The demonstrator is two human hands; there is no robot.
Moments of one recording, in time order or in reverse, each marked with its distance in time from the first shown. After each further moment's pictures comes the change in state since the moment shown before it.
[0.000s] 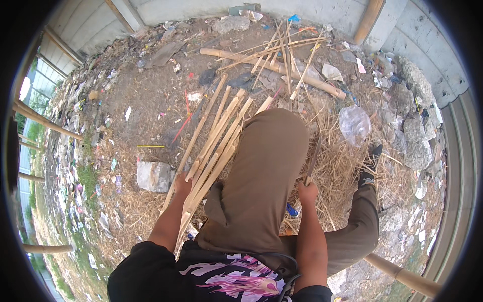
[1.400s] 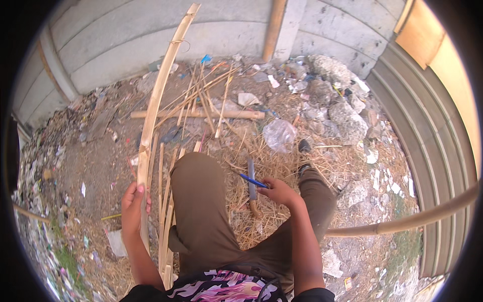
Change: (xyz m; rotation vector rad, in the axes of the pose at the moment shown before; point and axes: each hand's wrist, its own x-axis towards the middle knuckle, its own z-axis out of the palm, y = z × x) left_hand -0.040 0.299 -0.299 -1.145 -0.430 0.335; right_hand -0.040 -0.127 -0.219 0.018 -0.420 -0.323
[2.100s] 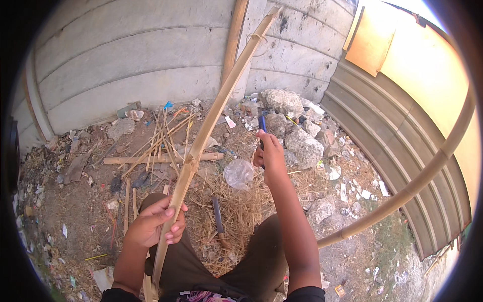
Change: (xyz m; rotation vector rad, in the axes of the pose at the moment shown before) left_hand -0.006 0.116 0.141 -0.576 -1.093 -0.252; right_hand -0.059 -0.144 -0.178 1.066 0.635 -0.312
